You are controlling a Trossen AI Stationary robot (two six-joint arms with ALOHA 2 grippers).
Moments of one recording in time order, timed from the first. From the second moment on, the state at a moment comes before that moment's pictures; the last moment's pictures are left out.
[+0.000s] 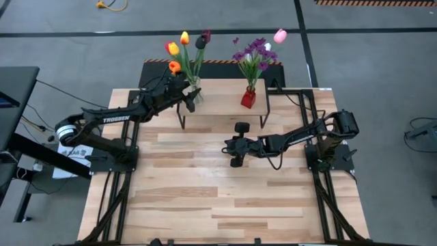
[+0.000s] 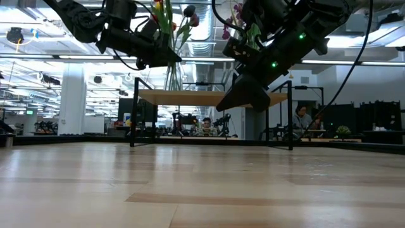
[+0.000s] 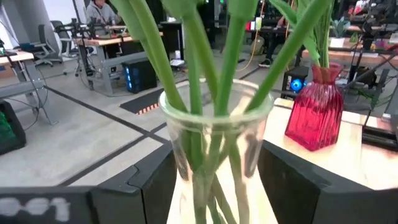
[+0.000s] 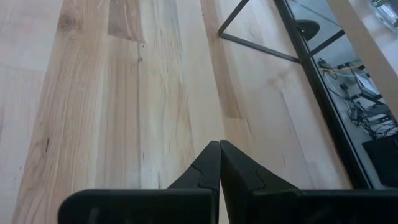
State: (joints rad) left arm 0.60 1.31 0.69 0.58 -0.03 0.03; right arm 0.09 1.71 0.86 0.15 0.47 -0.27
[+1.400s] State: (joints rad) left arm 0.42 0.65 0.69 -0.17 -0.09 -0.06; right arm 0.11 1.60 0.86 0.13 0.61 -0.25
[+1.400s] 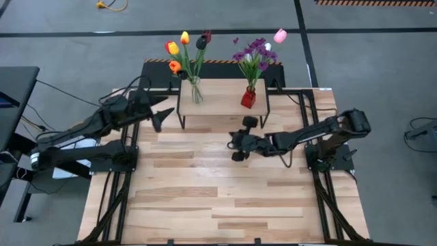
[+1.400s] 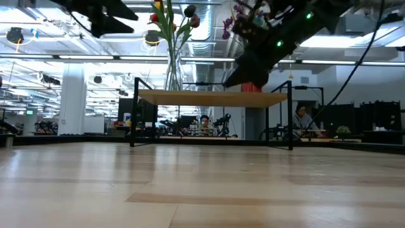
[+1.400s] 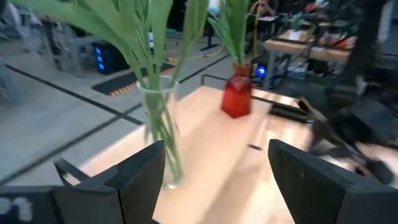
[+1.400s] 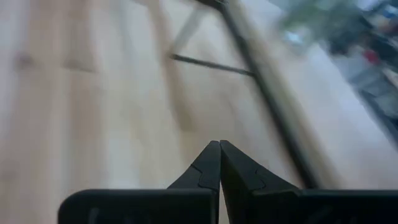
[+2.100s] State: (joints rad) left arm 0.22 0.29 0.22 0.29 0.44 -0.15; right arm 0.12 1.01 0.77 0.01 -0.41 -0.05
